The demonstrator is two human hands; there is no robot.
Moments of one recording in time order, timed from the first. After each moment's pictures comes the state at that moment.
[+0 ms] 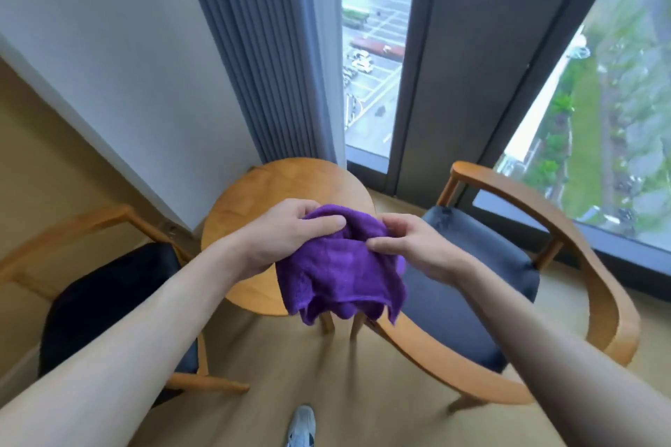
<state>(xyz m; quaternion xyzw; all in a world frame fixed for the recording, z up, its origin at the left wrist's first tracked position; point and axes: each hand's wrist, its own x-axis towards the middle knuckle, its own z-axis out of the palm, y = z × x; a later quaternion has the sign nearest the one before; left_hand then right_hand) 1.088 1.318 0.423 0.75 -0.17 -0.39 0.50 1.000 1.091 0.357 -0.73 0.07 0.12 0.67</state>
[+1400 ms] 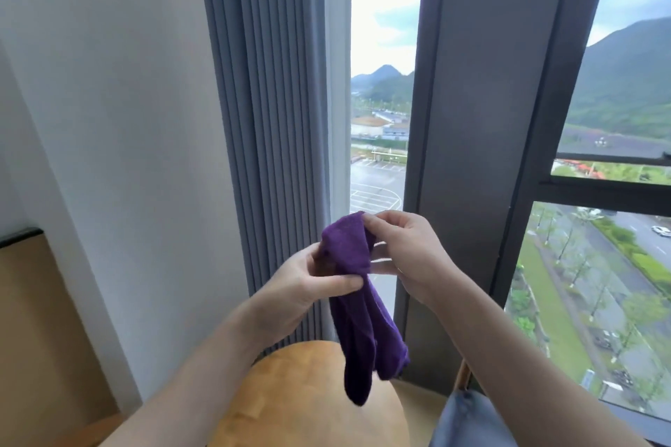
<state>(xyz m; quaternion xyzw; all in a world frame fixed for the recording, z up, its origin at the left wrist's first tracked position) 1.186 1.397 0.611 0.58 -0.40 -0.28 0.65 1.108 1.229 0.652 -0.68 0.11 -0.19 0.70</state>
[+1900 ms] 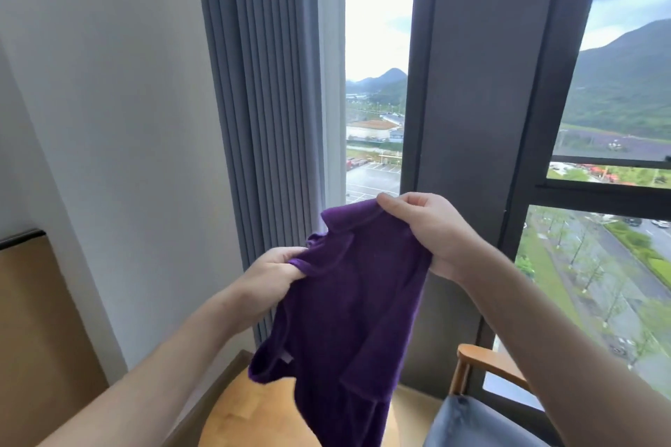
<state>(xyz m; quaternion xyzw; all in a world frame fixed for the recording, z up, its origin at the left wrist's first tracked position) 1.194 1.376 0.610 0.68 -0.31 -0.24 0.62 1.084 1.158 0.675 -0.70 0.11 -0.18 0.68</state>
